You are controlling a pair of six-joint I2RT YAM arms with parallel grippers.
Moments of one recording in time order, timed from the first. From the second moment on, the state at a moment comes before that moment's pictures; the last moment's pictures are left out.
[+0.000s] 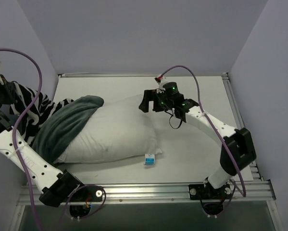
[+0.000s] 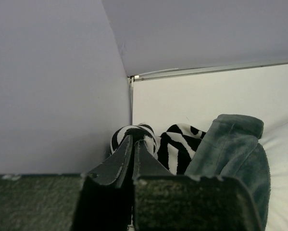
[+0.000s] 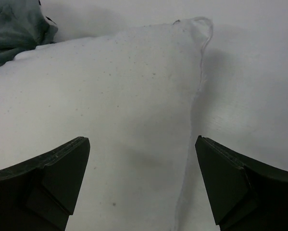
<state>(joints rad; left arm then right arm) 0.86 1.22 1.78 -0.74 0.82 0.30 0.56 1.54 1.23 -0.21 -0.17 0.36</state>
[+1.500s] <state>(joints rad) 0.02 1.48 1.39 -0.95 0.37 0.56 0.42 1.52 1.05 -0.09 -0.36 0.61</state>
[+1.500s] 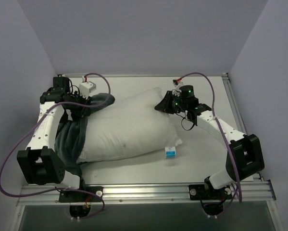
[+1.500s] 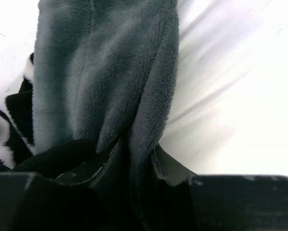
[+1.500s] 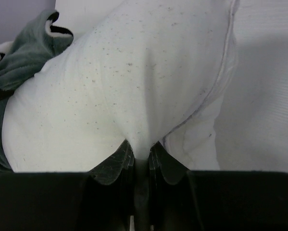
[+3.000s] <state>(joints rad) 0.43 1.59 1.42 -0.71 0.16 0.43 -0.51 1.23 1.19 -0.48 -0.16 0.57</state>
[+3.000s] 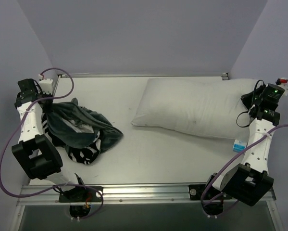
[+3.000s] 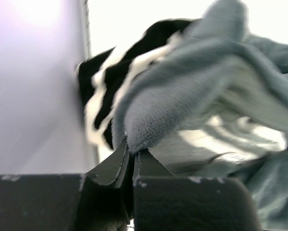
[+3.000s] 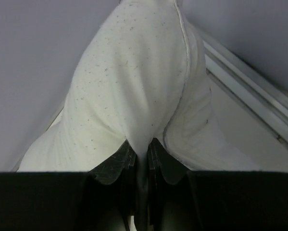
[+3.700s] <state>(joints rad) 0.01 1.80 1.67 -0.71 0.15 0.34 -0.39 1.14 0.88 -0.40 0.02 0.59</state>
